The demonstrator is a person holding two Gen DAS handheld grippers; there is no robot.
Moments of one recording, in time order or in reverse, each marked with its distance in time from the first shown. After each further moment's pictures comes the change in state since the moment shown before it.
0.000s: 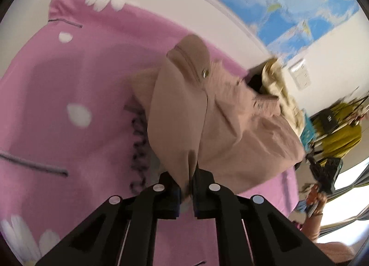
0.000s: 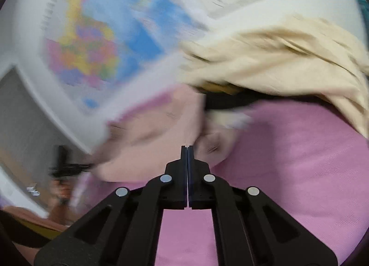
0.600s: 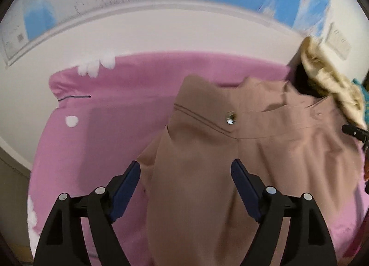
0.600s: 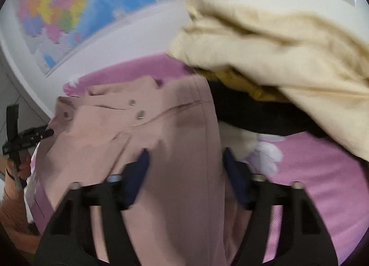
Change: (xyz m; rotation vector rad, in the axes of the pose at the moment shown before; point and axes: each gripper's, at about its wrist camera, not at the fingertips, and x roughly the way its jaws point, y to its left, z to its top) left arm 0.061 -0.049 0.070 0.275 -0.123 0.445; right arm 0.170 0.037 0.053 -0.188 0.193 -0.158
